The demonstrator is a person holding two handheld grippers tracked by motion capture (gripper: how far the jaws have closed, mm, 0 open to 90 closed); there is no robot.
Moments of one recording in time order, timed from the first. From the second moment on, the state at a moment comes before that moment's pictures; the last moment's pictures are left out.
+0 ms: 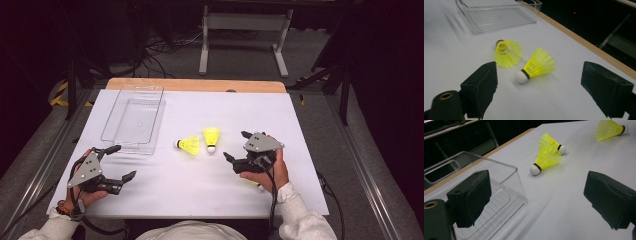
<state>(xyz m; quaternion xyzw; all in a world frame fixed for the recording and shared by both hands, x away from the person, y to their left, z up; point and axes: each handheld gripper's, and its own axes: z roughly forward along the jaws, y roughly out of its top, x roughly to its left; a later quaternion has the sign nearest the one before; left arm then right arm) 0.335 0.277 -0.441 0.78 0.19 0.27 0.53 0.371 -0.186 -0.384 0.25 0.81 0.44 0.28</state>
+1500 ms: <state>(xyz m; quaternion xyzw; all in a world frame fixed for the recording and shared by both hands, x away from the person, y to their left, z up) 0.339 0.274 -0.450 0.80 0.19 0.25 0.51 0.515 -0.114 -0.413 0.24 0.92 0.30 0.12</state>
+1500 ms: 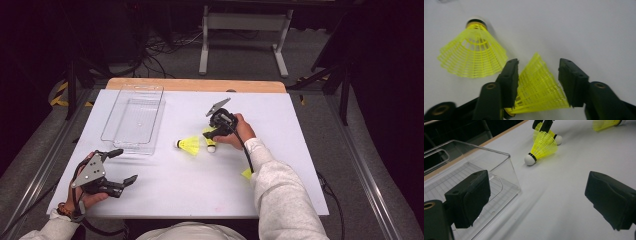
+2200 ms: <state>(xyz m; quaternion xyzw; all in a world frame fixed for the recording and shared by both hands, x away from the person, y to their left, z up) 0.338 0.271 -0.450 0.81 0.19 0.25 0.51 0.495 -0.133 -0.384 0.23 0.90 0.36 0.11</state>
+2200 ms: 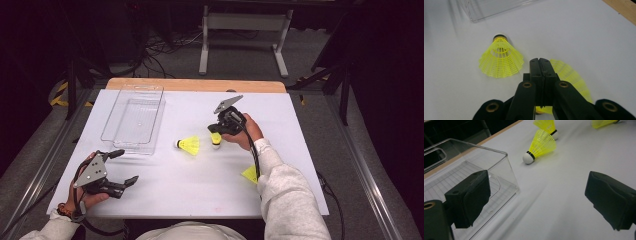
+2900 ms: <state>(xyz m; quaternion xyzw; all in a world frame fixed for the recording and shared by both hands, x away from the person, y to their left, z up) 0.339 0.271 -0.449 0.81 0.18 0.25 0.51 0.478 -0.116 -0.376 0.19 0.90 0.37 0.12</state>
